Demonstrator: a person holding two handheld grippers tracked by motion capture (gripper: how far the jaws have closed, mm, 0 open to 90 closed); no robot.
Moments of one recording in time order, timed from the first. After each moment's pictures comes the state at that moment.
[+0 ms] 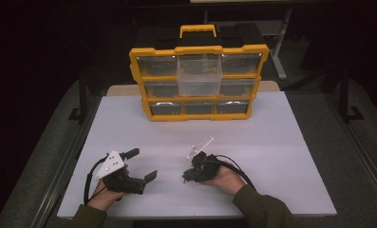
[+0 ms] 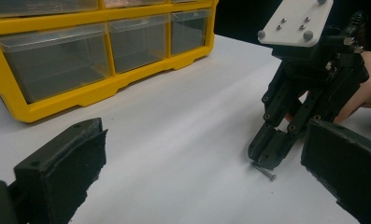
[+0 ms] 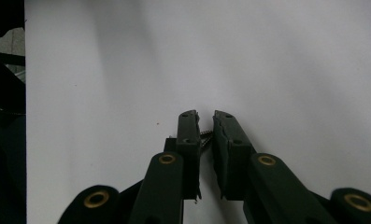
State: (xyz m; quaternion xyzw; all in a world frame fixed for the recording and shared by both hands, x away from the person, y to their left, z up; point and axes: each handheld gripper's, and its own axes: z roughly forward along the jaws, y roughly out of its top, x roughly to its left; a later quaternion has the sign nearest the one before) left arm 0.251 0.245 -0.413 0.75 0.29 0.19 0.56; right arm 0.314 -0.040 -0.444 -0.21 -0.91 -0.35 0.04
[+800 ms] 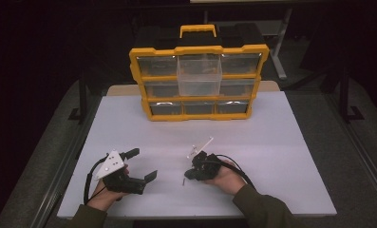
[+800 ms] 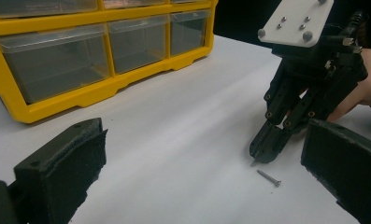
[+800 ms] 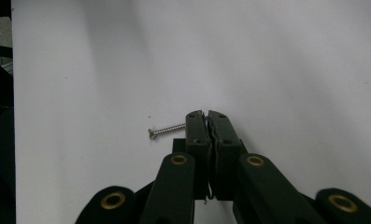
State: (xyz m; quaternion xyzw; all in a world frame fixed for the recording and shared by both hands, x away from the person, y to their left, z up) left arm 0.251 0.245 -0.413 0.75 0.29 0.19 0.56; right arm 0.315 -0.042 -0.442 -0.21 -0.92 -0.34 0.02
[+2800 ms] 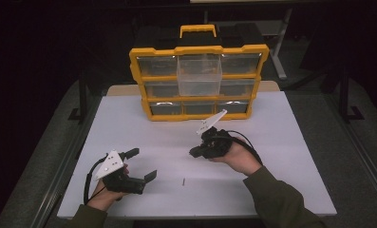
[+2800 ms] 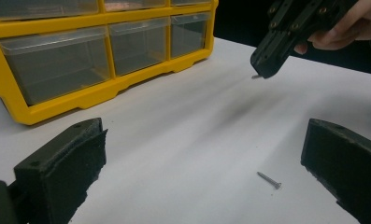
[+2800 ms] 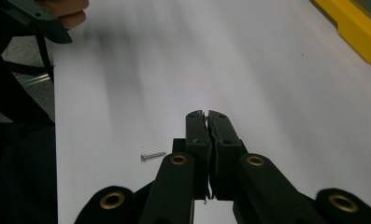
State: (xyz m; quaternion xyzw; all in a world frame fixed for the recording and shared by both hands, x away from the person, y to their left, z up) left arm 0.251 0.246 -0.413 0.74 0.29 0.19 0.57; right arm 0.341 -0.068 -0.362 -0.18 -0.91 -0.38 -0.01
